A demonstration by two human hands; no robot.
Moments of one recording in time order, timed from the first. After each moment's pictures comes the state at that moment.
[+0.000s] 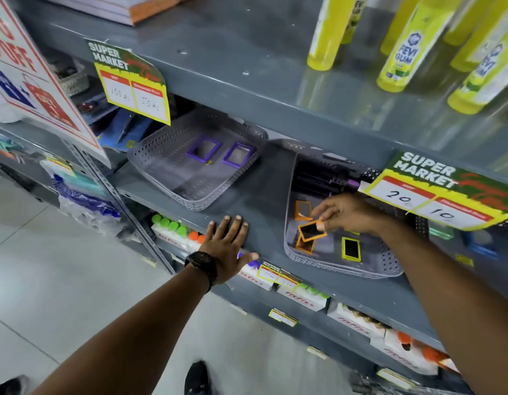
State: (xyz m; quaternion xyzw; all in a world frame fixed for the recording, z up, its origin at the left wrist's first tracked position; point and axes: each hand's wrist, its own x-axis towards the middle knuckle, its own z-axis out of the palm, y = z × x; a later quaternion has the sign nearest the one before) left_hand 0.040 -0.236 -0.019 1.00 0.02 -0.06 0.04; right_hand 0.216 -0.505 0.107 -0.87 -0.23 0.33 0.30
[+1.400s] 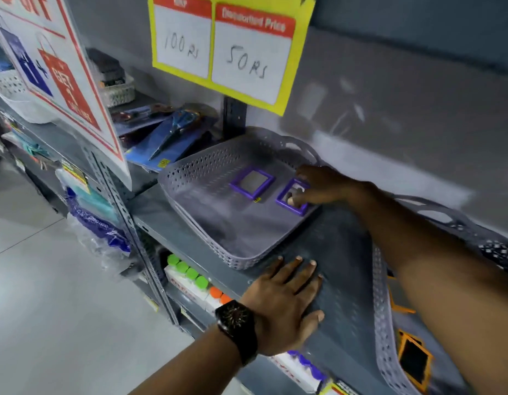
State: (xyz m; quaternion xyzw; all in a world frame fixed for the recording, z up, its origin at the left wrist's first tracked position) left_hand 0.102 -0.198 -0.043 0.99 -0.10 0.08 0.07; right_hand 0.360 -0.230 0.062 -0.90 -0.41 0.13 0.04
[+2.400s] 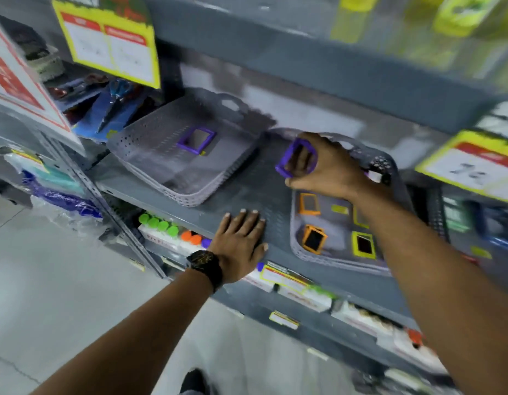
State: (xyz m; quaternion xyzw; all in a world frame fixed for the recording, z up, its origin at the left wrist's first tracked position) left_hand 0.061 -0.251 -0.026 0.99 -0.05 0.01 0.10; right_hand 0.219 -0.416 0.127 -0.92 -0.29 0.00 0.25
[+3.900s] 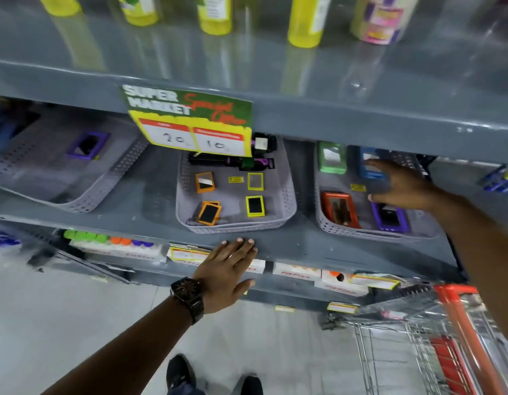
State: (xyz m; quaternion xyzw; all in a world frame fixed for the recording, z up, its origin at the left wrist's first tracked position) left_hand 0.016 -0.434 -0.014 0.96 -0.26 -0.02 0.07; right_hand 0.211 -0.832 0.104 -0.97 -0.11 0.09 0.19
